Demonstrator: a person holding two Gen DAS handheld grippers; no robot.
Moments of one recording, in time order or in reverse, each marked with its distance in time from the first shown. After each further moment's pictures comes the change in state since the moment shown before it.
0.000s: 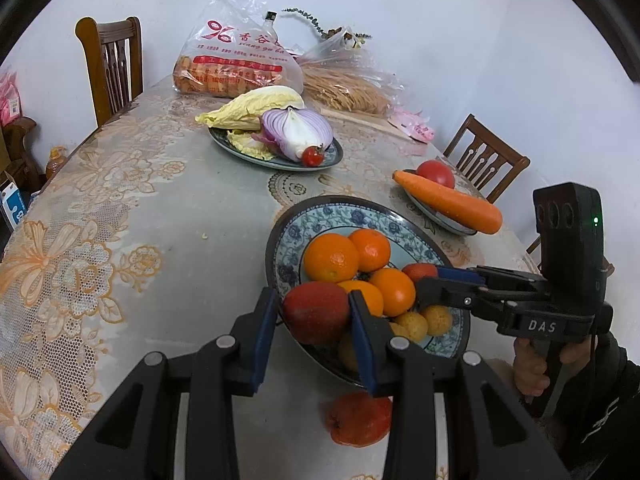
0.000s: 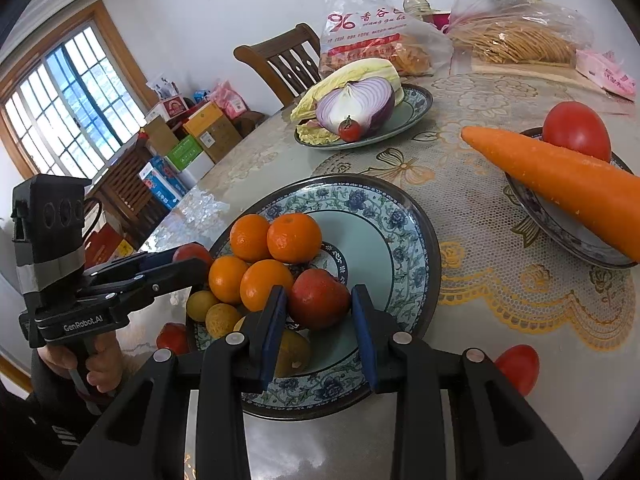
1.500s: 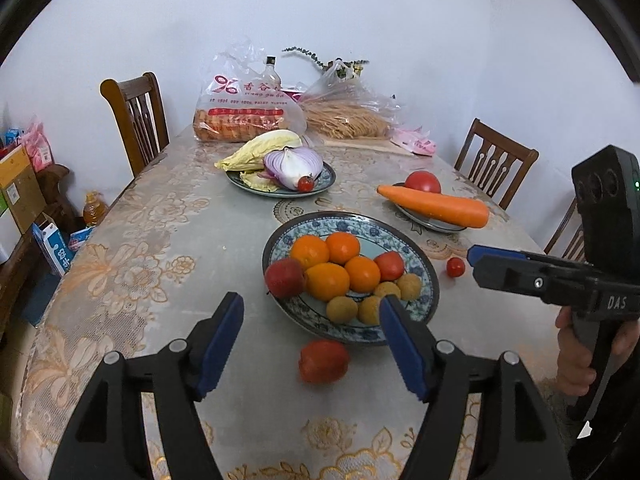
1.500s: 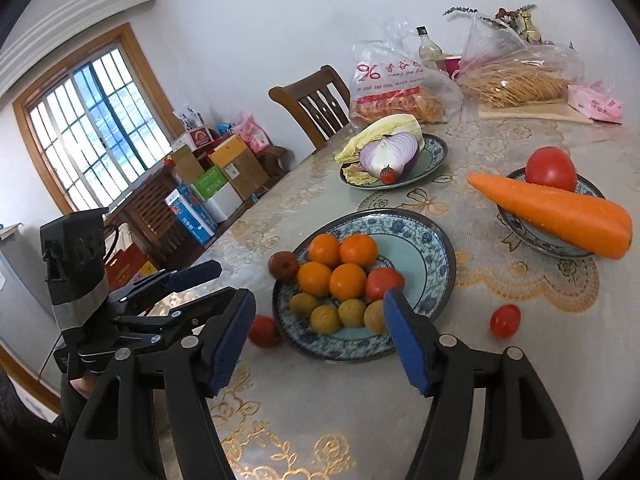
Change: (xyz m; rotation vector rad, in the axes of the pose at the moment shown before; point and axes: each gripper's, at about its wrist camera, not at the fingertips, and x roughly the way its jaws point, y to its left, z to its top) left arm -0.067 -0.053 -0.030 0.102 -0.125 0.150; right arm -0.079 0.043 -0.024 -0.006 -0.151 0.050
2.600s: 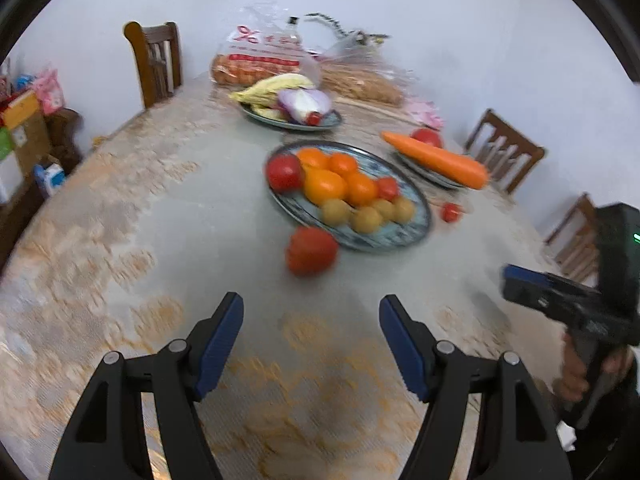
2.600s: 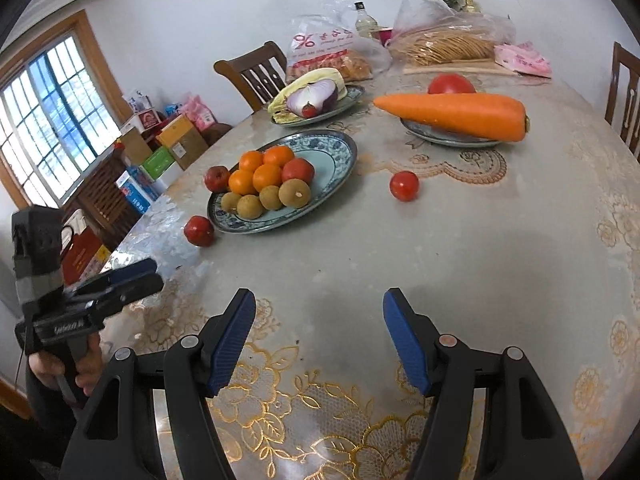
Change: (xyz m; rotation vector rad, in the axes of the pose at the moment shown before) left arm -0.002 -0.002 -0.051 -0.114 0.126 0.020; right arm -0.039 -0.029 -0.071 0.040 0.086 -0.199
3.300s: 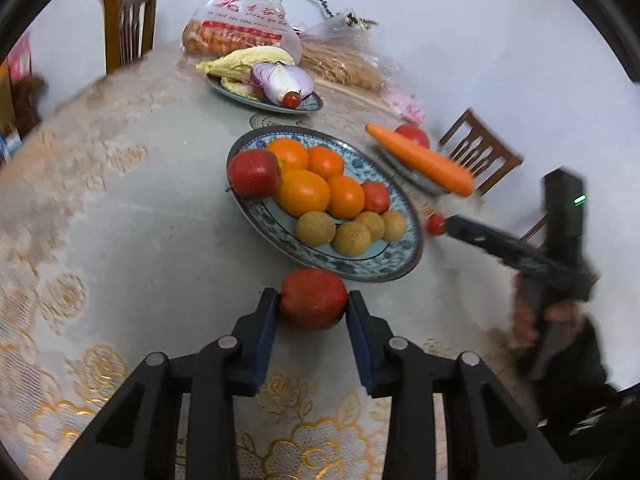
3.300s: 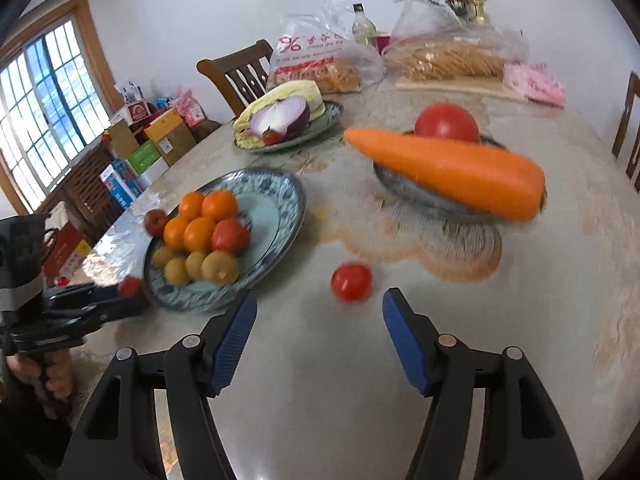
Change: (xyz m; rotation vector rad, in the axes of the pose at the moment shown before) left arm 0.041 0.018 0.019 -0.095 0.080 -0.227; right arm 0.049 -0.044 0.066 -0.065 -0.009 -0.052
